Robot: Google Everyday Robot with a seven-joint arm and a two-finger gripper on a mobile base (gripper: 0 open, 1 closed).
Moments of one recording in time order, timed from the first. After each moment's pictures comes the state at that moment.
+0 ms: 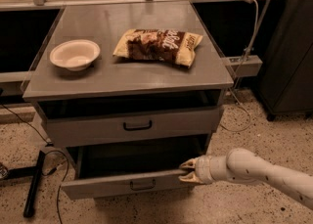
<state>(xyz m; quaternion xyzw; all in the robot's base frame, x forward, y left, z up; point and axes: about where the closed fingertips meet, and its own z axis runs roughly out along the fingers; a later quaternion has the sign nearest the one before) 0.523 -0.126 0.438 -0.68 0.62 0.10 0.38</state>
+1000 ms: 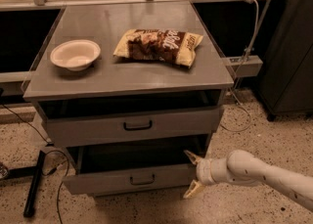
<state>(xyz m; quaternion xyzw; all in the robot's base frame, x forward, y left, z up) 0.520 -0.137 0.404 -0.66 0.65 0.13 0.36</state>
